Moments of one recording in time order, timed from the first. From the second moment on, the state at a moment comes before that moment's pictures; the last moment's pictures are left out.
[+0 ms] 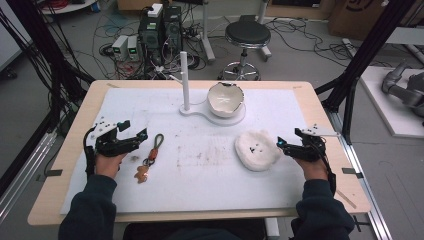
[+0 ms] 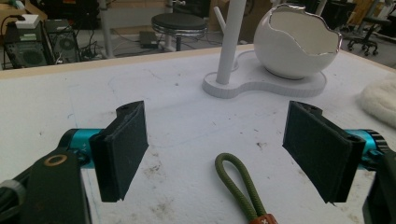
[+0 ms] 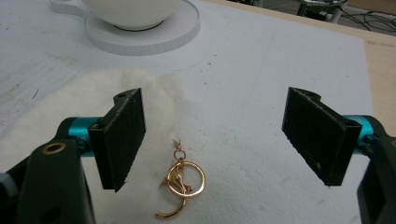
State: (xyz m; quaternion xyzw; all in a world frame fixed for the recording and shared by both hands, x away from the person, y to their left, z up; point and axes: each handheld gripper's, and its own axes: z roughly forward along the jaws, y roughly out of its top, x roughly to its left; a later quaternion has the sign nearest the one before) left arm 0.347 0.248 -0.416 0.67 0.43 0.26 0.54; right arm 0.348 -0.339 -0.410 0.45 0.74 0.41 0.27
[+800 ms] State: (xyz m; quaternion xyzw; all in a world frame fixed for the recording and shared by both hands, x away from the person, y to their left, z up) left arm 0.347 0.249 -0.417 0.67 0.43 0.26 0.54; right arm 0.359 -0.315 -0.435 0.44 0.80 0.37 0.15
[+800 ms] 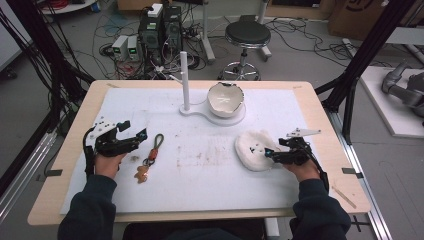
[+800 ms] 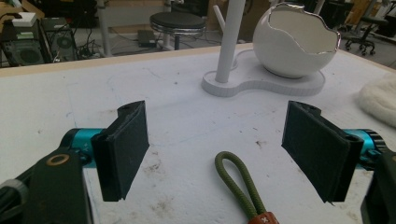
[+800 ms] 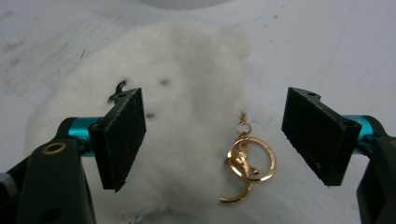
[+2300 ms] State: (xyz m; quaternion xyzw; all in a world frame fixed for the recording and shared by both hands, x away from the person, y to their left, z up) left arm 0.345 0.132 -0.411 0.75 0.28 0.09 0.59; right arm 0.347 -0.230 -0.397 0.17 0.84 0.51 0.10
